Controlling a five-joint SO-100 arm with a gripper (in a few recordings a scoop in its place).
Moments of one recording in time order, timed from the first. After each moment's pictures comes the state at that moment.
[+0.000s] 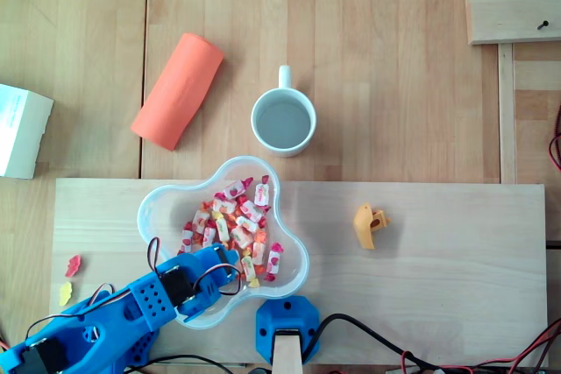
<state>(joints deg) 61.1 116.2 135.4 59.4 1.9</state>
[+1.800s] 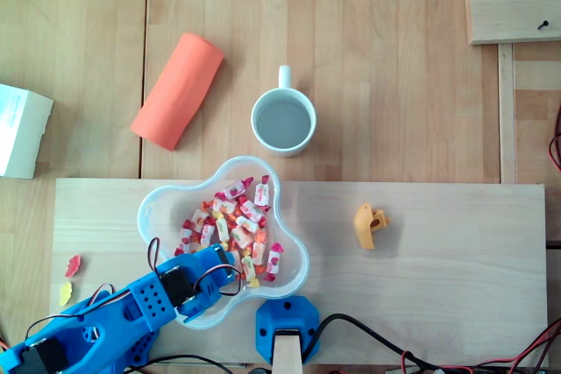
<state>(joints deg) 61.2 116.4 134.3 59.2 2.1</state>
